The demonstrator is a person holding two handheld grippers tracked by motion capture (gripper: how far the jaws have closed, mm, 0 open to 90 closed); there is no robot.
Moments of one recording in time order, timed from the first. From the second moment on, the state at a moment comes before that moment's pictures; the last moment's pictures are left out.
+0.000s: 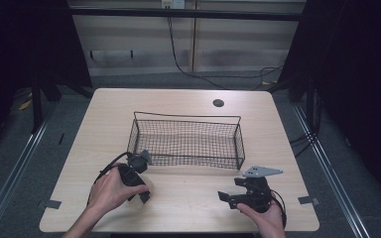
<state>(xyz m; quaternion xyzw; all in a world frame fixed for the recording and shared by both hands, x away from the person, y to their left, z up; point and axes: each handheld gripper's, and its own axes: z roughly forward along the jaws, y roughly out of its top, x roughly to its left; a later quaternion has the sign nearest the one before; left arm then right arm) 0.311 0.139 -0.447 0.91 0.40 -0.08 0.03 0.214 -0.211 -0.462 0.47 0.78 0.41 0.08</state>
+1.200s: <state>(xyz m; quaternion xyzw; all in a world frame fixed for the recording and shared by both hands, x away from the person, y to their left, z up) 0.306 0.156 -0.415 0.92 0.38 -0.07 0.05 0.214 -0.211 -0.463 0.47 0.78 0.41 0.08</state>
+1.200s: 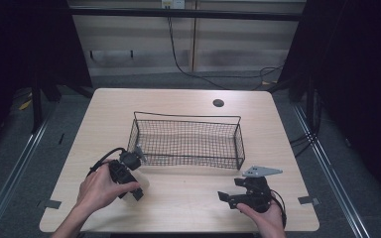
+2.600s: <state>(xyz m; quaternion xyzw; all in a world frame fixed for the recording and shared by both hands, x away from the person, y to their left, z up) 0.308 0.158 -0.363 0.93 0.36 -0.06 0.08 0.214 -0.210 -0.463 0.47 0.78 0.41 0.08</state>
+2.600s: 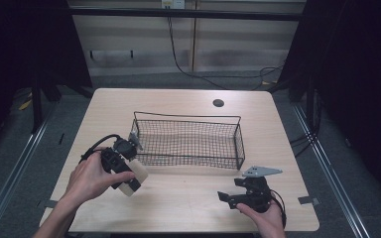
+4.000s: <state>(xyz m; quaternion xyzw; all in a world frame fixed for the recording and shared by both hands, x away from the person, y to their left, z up) 0.330 0.149 -0.297 0.93 0.34 -0.06 0.11 0.215 -0.211 -0.463 0.47 0.78 0.41 0.07</state>
